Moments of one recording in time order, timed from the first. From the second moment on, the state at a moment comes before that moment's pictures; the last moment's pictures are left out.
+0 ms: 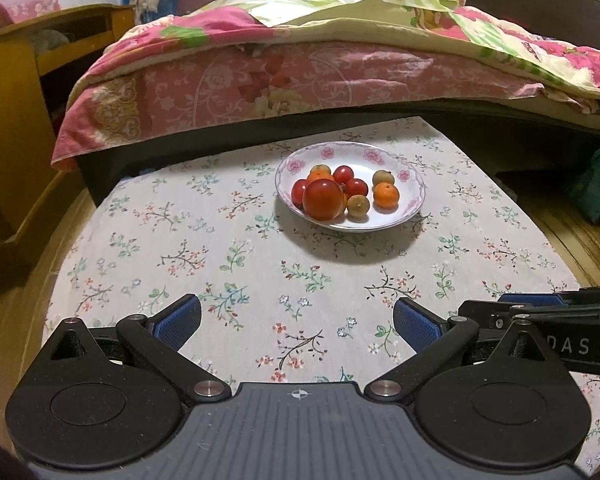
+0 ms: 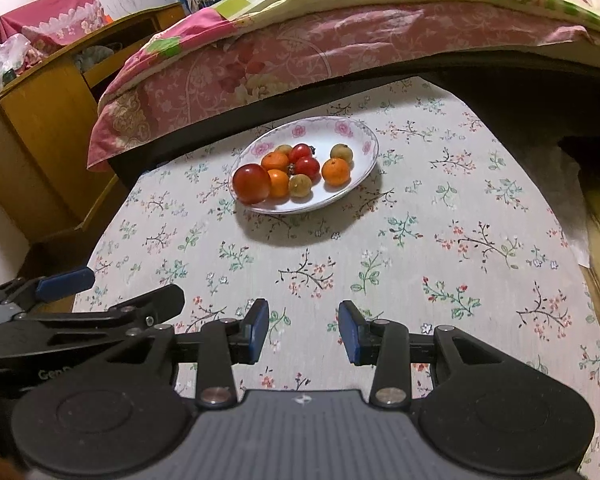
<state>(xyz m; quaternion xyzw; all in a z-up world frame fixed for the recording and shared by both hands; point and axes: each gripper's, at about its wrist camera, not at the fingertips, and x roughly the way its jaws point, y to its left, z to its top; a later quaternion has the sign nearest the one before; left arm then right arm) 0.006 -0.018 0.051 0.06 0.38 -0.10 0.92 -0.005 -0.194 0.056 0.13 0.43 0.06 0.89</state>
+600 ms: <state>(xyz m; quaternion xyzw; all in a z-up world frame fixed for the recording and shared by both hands) -0.005 -0.014 0.049 0.05 0.39 -0.08 0.92 -0.014 -0.187 0.053 0.12 0.44 0.06 0.89</state>
